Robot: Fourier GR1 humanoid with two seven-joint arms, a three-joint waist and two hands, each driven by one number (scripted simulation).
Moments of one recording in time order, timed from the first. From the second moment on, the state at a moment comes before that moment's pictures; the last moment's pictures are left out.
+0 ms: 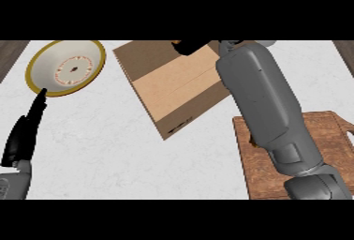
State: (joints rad) left arm -0.13 0.38 0.11 -1.33 -0.21 0.13 0.07; right arm -1.17 -0.04 -0.05 -0.85 0.78 -0.07 0.33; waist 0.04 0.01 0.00
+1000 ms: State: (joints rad) left arm -0.17 0.37 0.11 -1.33 -0.21 0.10 0.05; right arm -1.34 -0.01 -0.24 -0.29 0.73 -0.36 0.19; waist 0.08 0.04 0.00
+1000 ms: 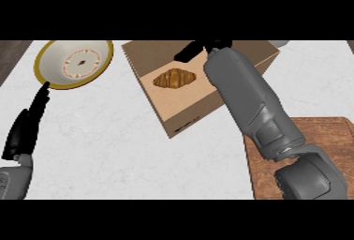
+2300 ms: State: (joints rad) left arm -0.12 0.37 0.16 -1.30 -0.22 0.11 0.05; right arm -1.15 -0.26 -0.49 -0.43 0.42 -0.30 -0.21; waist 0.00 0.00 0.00
